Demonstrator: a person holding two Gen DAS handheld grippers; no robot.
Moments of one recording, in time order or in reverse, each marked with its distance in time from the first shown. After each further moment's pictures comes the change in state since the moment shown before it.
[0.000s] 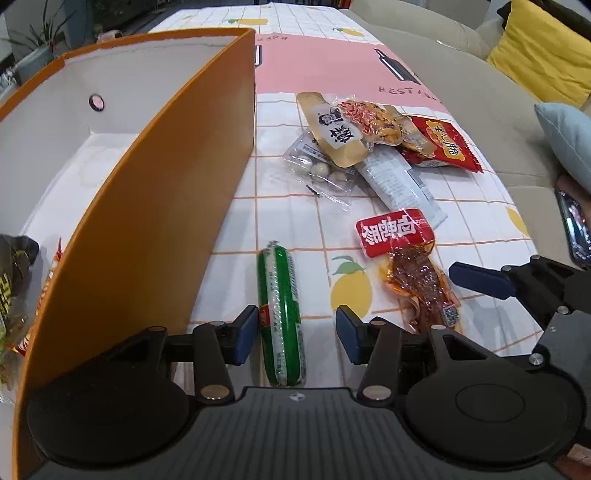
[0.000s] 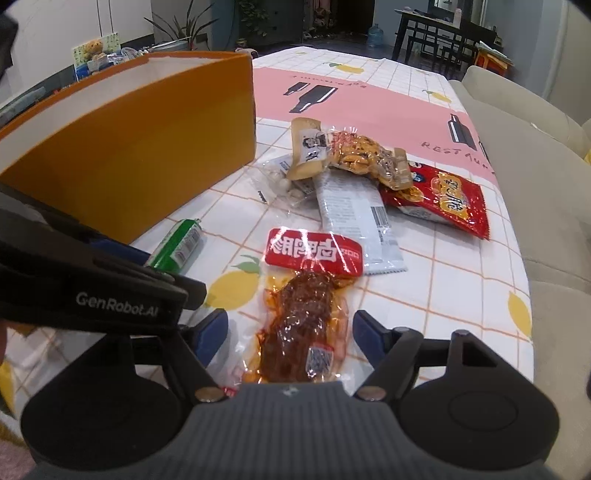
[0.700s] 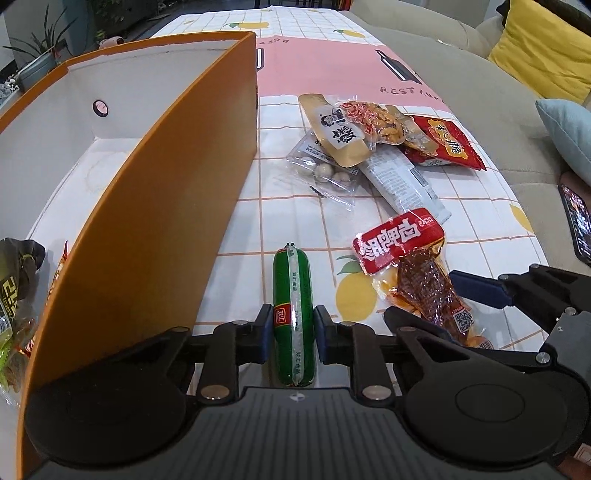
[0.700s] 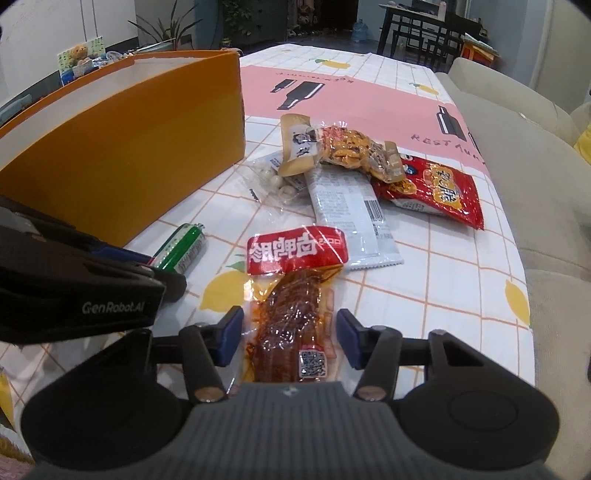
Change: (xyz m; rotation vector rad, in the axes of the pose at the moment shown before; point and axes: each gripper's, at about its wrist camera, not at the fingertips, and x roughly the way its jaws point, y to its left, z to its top) left arm -0.003 0.000 -0.001 0.002 -0.004 0.007; right arm -0.003 0.001 -0.001 0.050 0.011 -0.027
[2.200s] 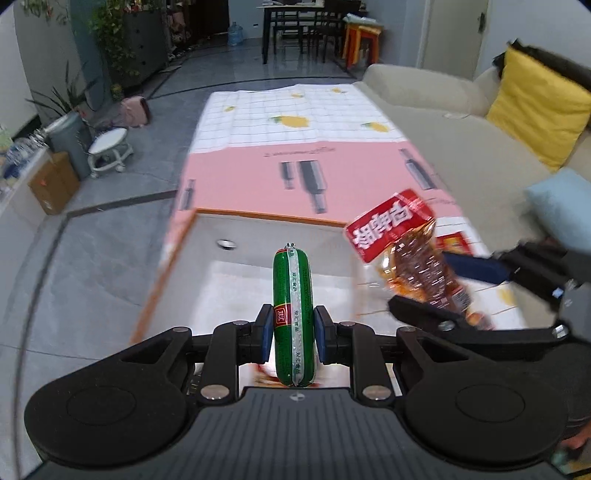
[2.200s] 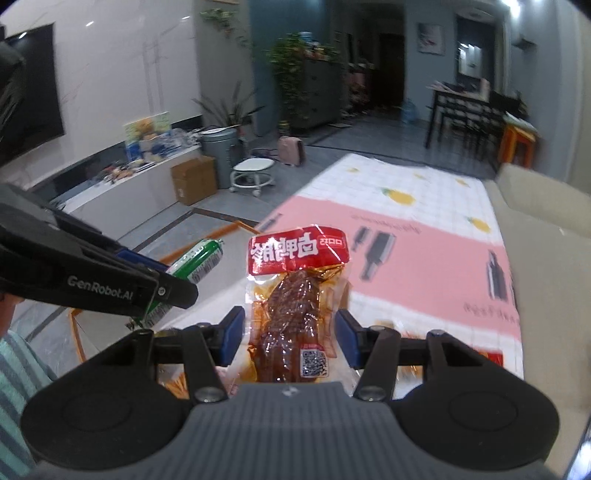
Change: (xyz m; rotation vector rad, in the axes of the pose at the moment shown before) left arm -0.159 0.088 0.086 0.067 -0.130 0.076; right arm -0.119 0.072 0.128 -0.091 -0.266 0.175
